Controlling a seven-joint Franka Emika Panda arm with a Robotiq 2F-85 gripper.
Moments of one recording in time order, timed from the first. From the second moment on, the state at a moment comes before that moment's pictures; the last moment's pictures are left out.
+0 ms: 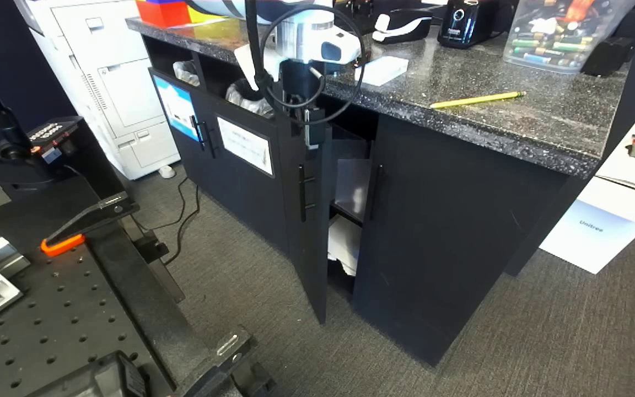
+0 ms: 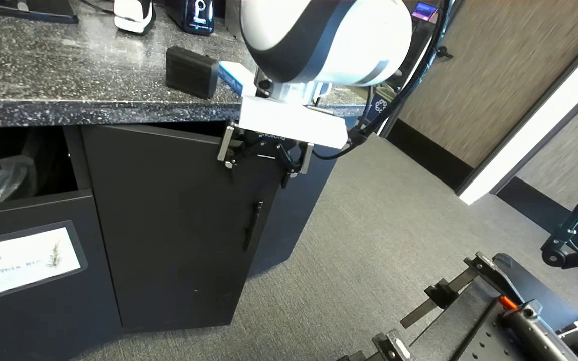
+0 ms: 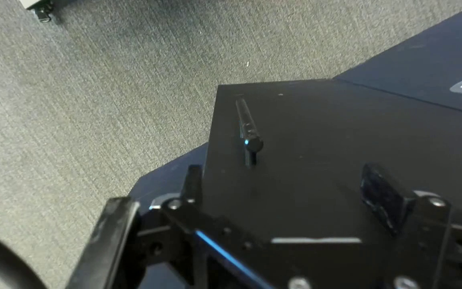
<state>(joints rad) 0.26 0.89 -0.07 -1.60 0.10 2.46 0.54</state>
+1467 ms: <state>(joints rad) 0.38 0.94 -0.16 -1.54 -0.19 2.56 0.80</state>
